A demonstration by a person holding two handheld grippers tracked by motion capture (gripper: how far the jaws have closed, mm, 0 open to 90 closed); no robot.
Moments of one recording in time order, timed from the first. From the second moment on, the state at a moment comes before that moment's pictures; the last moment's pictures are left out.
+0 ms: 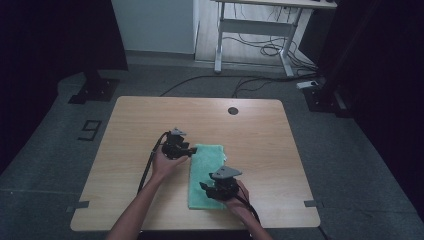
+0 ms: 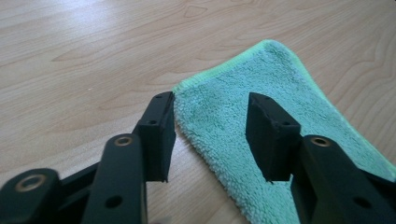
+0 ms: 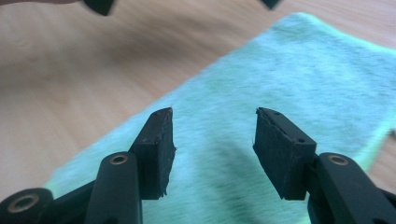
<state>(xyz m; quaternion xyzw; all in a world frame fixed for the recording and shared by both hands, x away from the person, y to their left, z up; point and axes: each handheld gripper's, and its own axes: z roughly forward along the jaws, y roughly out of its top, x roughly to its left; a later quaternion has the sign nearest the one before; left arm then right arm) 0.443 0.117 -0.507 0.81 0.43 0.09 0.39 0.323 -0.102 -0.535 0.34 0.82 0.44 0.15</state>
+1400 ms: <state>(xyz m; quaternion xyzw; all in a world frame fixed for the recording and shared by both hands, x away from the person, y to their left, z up) 0.439 0.129 -0.498 0.80 0.42 0.10 0.41 0.410 -0.131 -0.515 0.39 0.79 0.44 0.17</state>
